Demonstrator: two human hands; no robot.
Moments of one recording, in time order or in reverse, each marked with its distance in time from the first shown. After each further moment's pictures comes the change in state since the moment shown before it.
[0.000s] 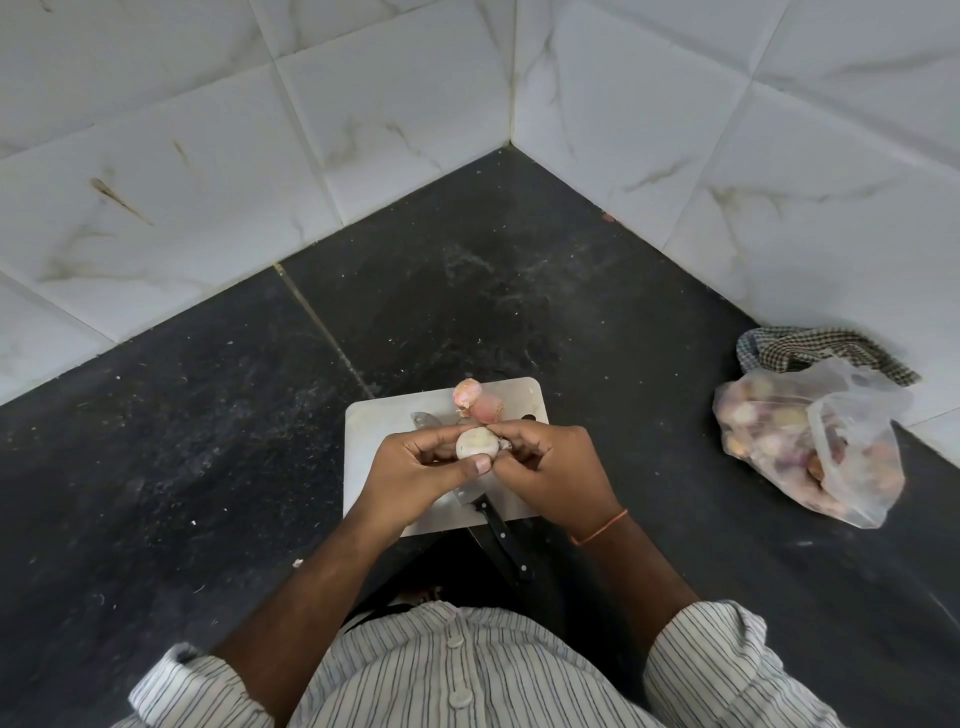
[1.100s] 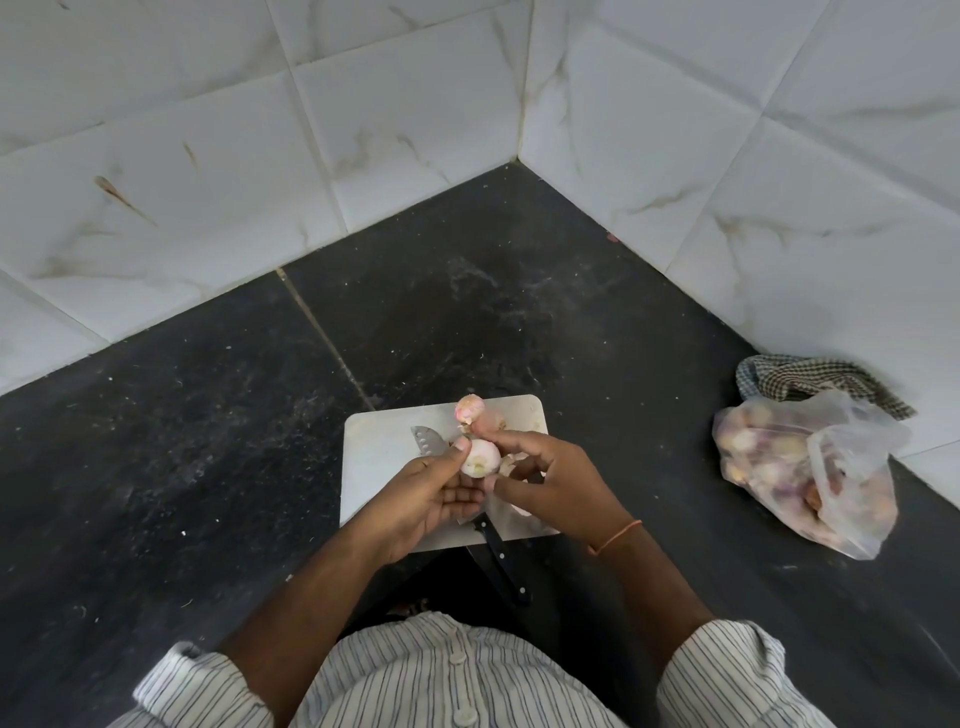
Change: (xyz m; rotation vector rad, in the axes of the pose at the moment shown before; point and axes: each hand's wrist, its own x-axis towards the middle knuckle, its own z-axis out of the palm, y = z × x) left_hand 0.018 -0.006 -0.001 -0.300 -0.113 -0.439; right_hand 0.014 0.001 -0.009 0.042 -0.219 0.220
